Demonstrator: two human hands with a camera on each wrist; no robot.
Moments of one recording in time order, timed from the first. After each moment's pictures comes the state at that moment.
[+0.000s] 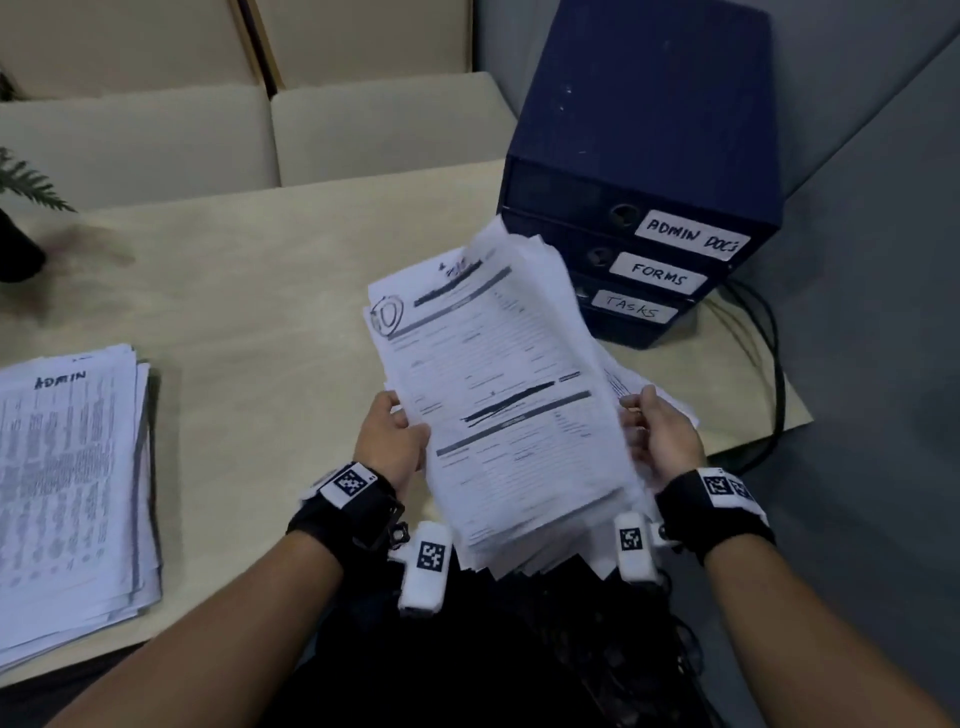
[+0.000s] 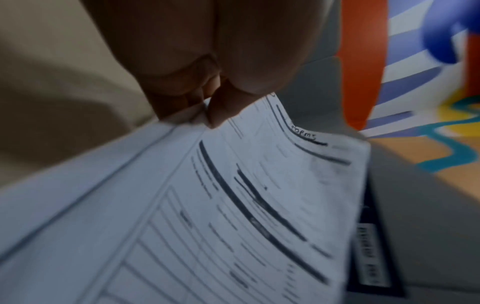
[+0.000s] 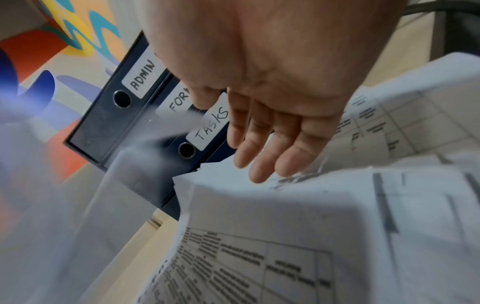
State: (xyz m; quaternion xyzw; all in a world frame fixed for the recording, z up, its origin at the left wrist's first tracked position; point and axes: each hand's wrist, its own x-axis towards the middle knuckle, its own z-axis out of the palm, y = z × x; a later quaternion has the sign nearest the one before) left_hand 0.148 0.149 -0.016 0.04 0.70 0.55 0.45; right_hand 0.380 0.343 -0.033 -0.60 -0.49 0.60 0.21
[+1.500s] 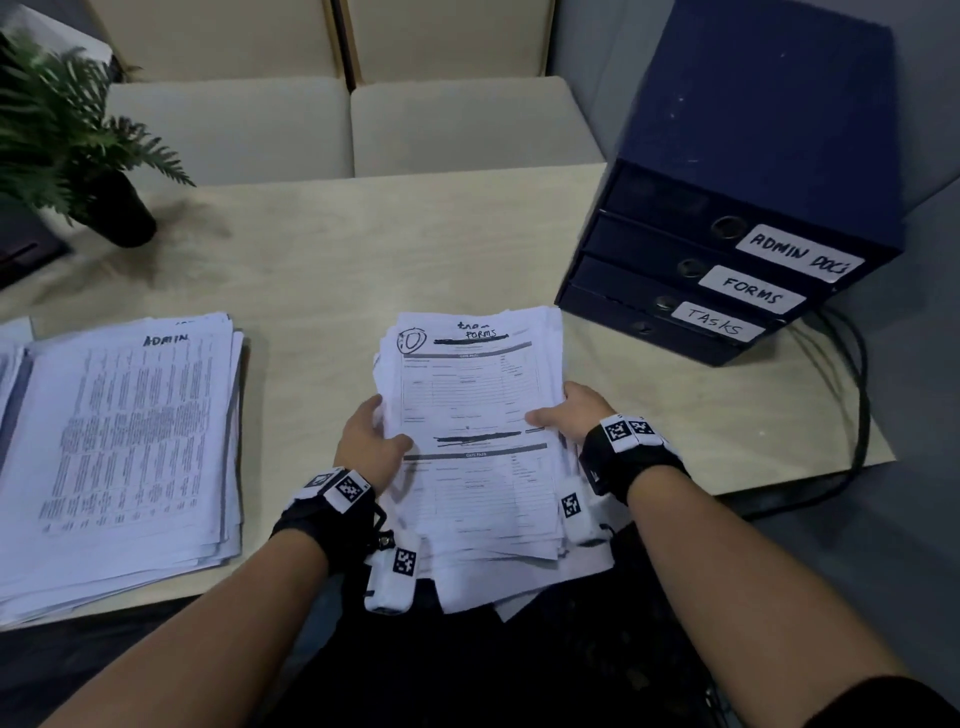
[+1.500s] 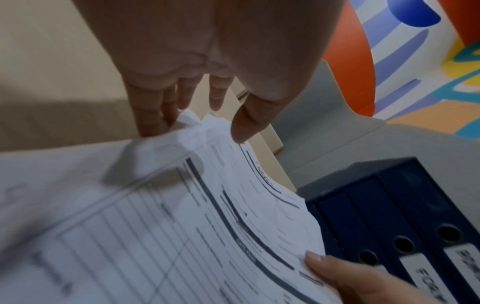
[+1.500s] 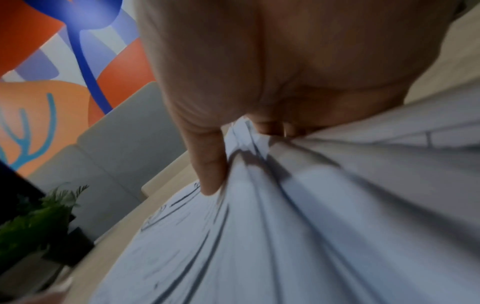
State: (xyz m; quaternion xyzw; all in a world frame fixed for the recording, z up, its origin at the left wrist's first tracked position) left_hand 0.082 0.071 -0.042 0.09 0.85 0.37 0.36; right_hand 0.235 0.286 -0.044 -0.51 -0.71 0.47 -0.11
